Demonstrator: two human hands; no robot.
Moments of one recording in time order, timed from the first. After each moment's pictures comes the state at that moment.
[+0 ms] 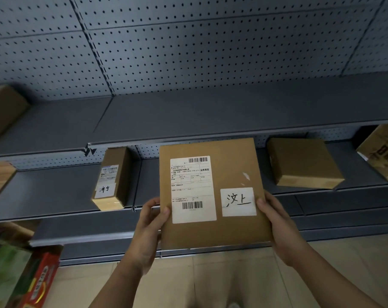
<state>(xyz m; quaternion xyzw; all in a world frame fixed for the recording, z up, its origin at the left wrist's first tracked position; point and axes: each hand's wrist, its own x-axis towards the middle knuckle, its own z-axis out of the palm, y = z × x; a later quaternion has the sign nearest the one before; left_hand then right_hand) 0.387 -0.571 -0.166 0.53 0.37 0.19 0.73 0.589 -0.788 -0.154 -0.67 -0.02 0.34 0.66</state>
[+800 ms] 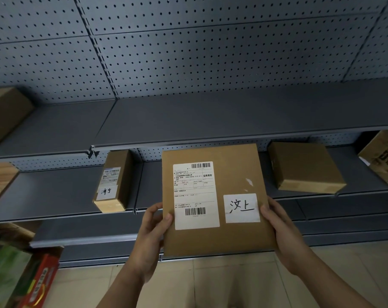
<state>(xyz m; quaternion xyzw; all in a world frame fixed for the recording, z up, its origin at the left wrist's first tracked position) 0.384 -0.575 -0.167 0.53 0.37 0.19 0.74 0.587 -0.794 -0.152 -0.68 -0.03 0.34 0.65</state>
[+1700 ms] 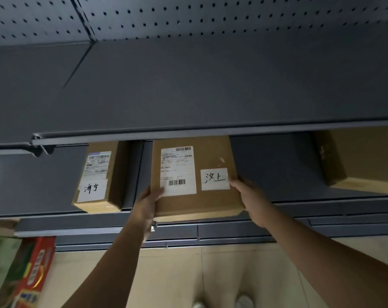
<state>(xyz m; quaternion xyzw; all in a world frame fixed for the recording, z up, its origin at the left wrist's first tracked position) 0.468 -0.380 -0.331 0.48 0.51 0.13 0.71 0.673 -0.564 -0.316 -0.74 -0.05 0.44 0.51</state>
